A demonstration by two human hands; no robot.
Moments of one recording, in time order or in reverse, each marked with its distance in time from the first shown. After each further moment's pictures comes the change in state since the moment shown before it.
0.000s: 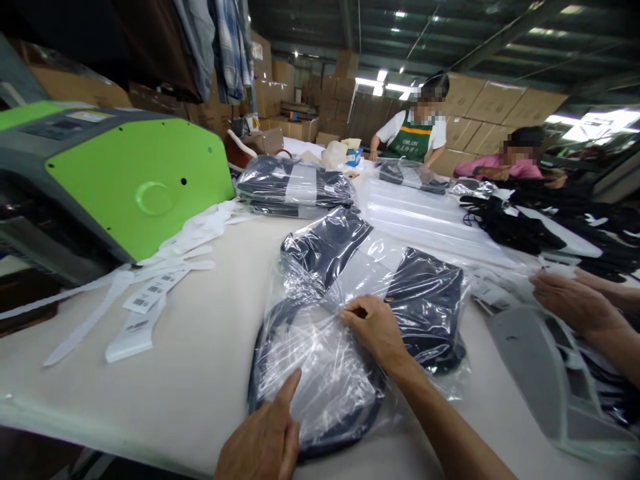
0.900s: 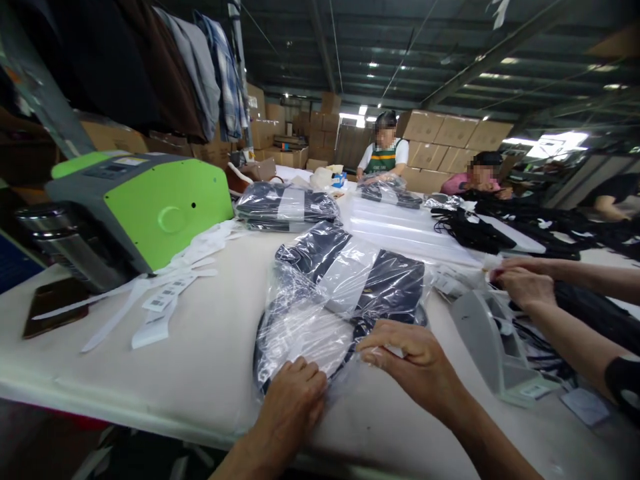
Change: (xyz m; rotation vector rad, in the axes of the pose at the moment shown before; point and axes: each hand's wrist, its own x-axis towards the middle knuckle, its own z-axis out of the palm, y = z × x) left_hand 0.042 0.071 -0.007 0.241 -0.286 0.180; right_hand -0.107 -0.047 -0.122 0.437 -0.050 -0.431
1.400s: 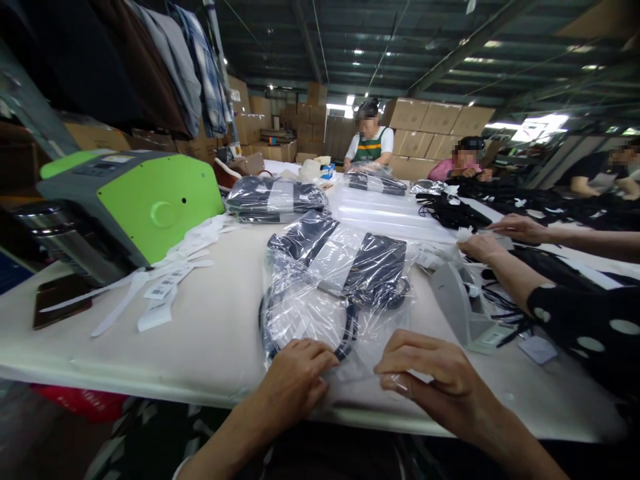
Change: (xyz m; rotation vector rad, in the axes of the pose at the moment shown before) left_hand -0.022 0.022 -0.018 -0.147 0.083 0.277; right_hand -0.074 -0.041 -0.027 -0.046 -0.164 -0.017
